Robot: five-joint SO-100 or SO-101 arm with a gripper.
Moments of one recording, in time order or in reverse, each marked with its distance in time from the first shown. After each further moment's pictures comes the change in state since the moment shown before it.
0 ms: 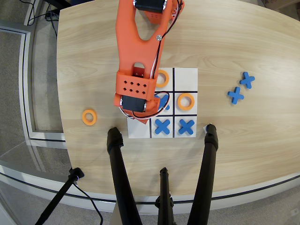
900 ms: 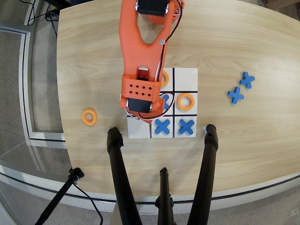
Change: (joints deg) arm -2.0 -2.3 0.1 -1.7 0.4
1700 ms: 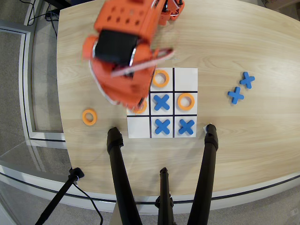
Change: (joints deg) arm 6.0 39.0 3.8 23.9 -11.4
